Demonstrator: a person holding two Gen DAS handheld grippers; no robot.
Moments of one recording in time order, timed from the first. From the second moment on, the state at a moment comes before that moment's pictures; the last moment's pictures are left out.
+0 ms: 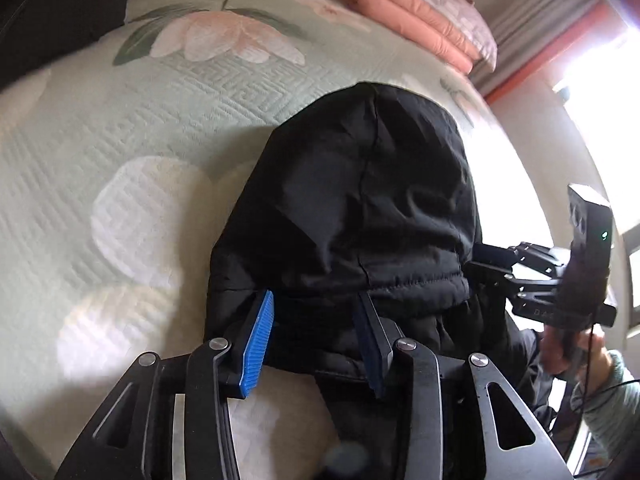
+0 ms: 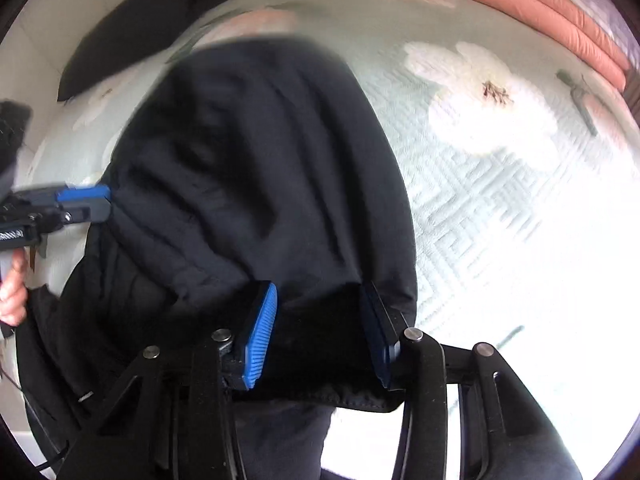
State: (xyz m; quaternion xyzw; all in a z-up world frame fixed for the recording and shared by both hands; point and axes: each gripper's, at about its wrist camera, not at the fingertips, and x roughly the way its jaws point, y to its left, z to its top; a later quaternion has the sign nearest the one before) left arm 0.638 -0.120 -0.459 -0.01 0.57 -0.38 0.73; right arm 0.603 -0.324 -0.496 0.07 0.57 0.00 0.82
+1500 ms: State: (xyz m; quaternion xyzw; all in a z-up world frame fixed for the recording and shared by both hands) left arm 0.585 -0.073 -0.291 -0.10 0.45 -0.51 0.73; right arm 0.507 -0.314 -0.319 0.08 0.43 0.16 0.88
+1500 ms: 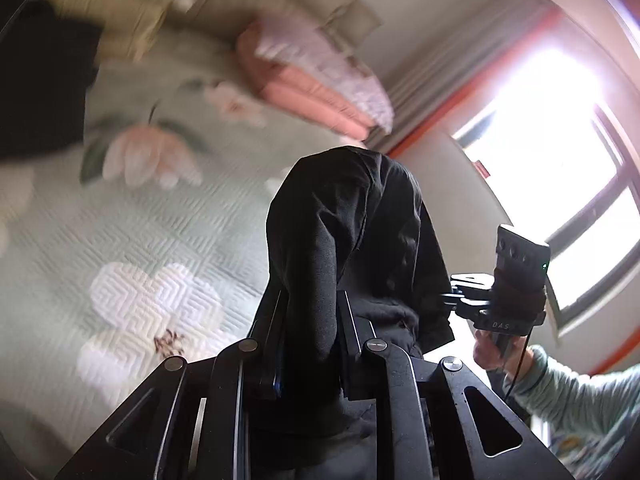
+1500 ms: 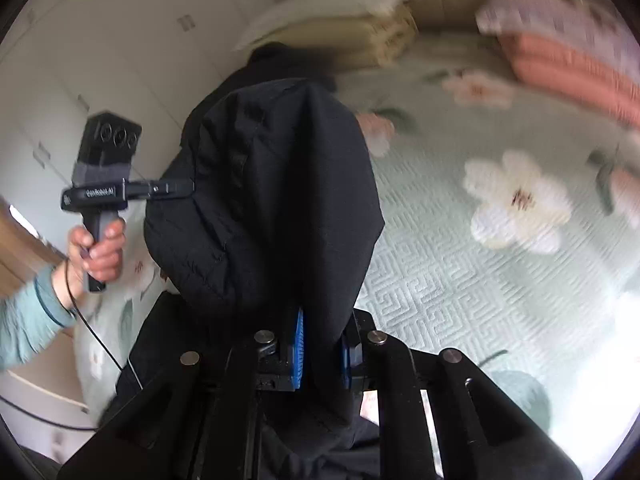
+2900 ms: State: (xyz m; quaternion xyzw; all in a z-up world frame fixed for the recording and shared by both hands) left arm 0.314 0.033 -0.374 0.16 0.56 -0.46 0.67; right arm 0.349 -0.146 -0.293 0.03 0.48 0.11 0.87
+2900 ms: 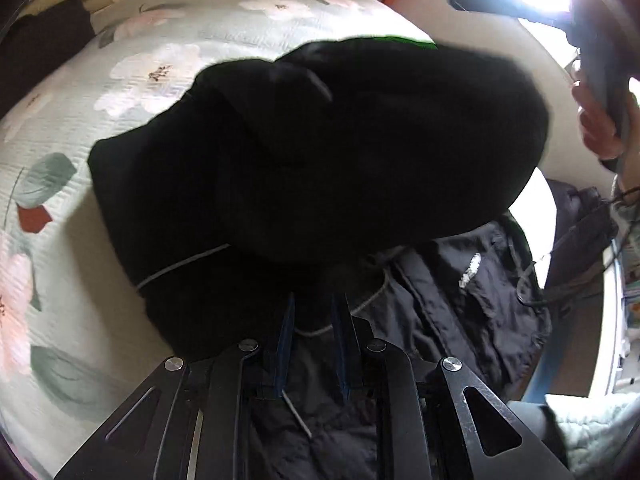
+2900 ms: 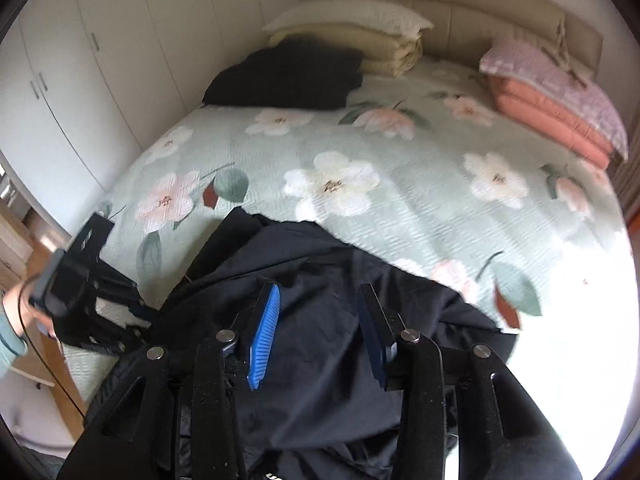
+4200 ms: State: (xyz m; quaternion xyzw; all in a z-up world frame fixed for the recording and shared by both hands) left arm 0.348 0.035 -0.445 -0.02 0.56 -0.41 0.72; right arm 0.322 -0.147 -0.470 0.12 0.59 0.01 0.80
